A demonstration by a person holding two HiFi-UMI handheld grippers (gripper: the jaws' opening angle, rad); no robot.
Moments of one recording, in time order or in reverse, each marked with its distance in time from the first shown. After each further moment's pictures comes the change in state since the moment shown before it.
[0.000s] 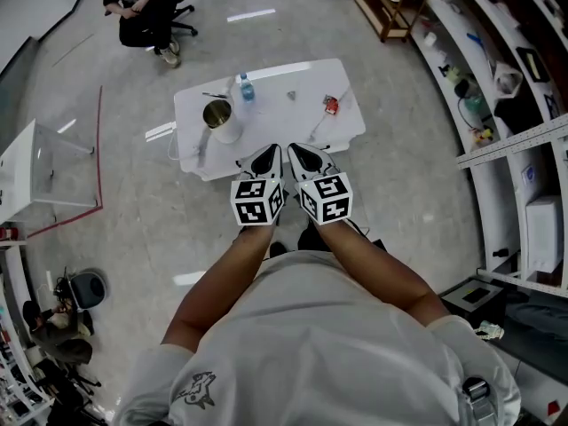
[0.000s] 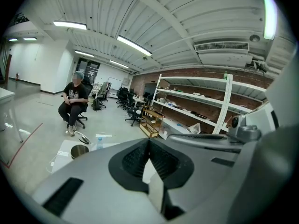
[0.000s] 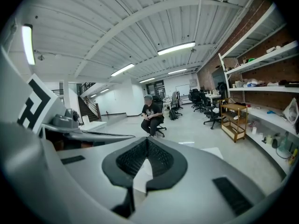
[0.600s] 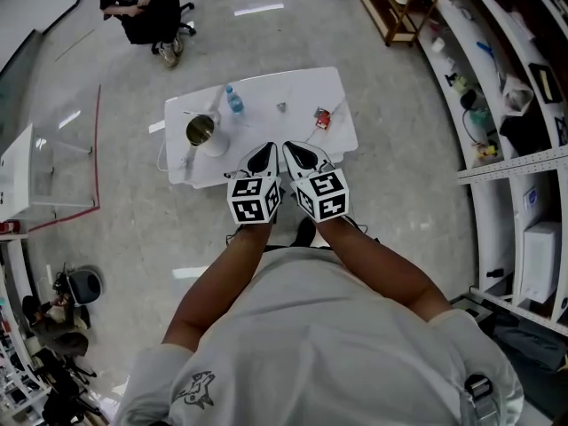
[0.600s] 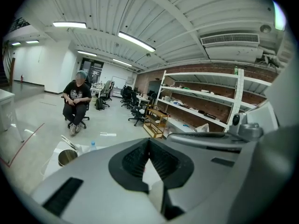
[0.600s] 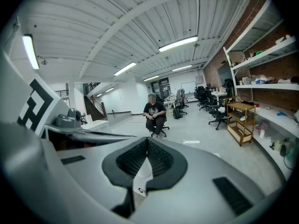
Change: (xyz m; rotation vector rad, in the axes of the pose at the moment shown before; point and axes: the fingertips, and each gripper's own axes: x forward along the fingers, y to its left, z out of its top) left arm 0.121 -0.018 0.027 -0.015 0.019 0.070; right arm 0.045 -0.113 0.026 -0.012 0.030 0.086
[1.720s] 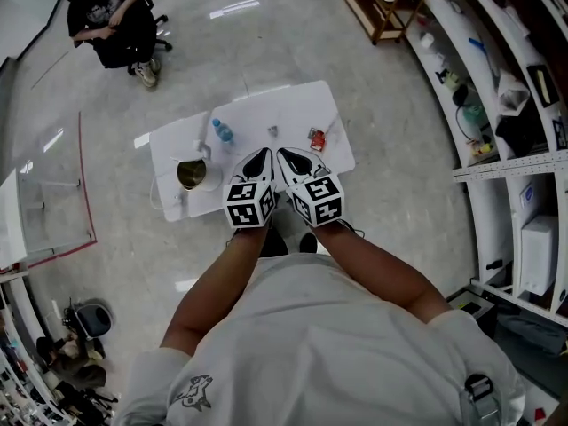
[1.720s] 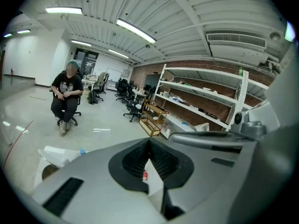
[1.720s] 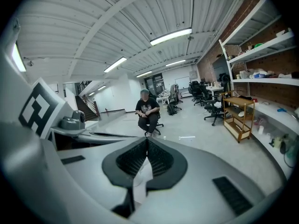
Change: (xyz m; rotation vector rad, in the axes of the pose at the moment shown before) left arm 0.123 0.067 0.042 -0.016 0.079 -0.084; right arm 0.115 -0.072 0.031 0.055 0.052 -0.057
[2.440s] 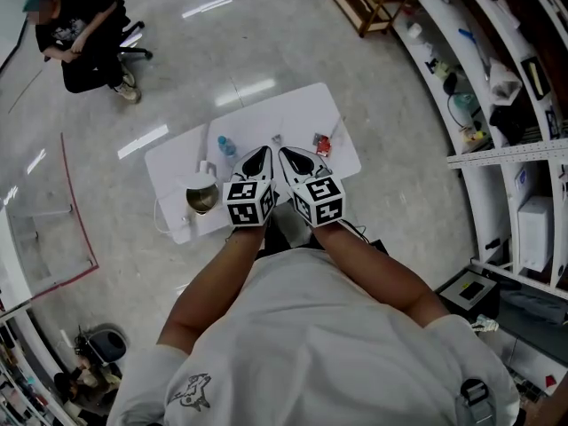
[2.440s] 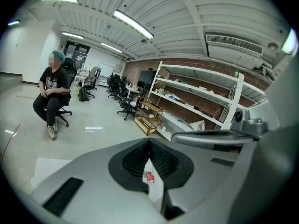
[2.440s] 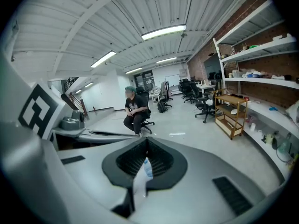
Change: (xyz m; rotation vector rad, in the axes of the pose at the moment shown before) left arm 0.050 0.083 0.036 0.030 0.052 -0.119; right arm 0.094 -0.010 0.024 0.048 0.034 -0.142
